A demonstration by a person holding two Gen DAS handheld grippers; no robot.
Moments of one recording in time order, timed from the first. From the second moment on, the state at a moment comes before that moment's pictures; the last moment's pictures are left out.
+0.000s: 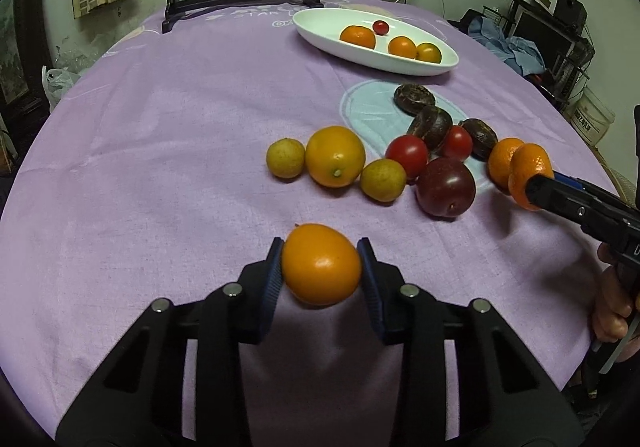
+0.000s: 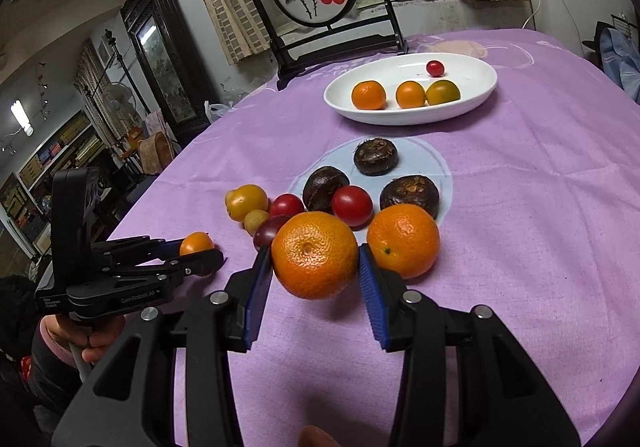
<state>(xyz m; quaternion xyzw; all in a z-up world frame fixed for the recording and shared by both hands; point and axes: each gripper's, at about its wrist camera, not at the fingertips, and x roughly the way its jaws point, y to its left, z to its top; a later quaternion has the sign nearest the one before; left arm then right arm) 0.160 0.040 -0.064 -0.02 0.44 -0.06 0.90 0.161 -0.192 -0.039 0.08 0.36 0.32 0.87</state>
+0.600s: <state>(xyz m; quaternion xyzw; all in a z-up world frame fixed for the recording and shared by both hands) 0.171 0.034 -0.009 -0.05 0.39 -0.13 0.91 0.179 -0.210 -0.002 0.13 0.33 0.36 0.86</state>
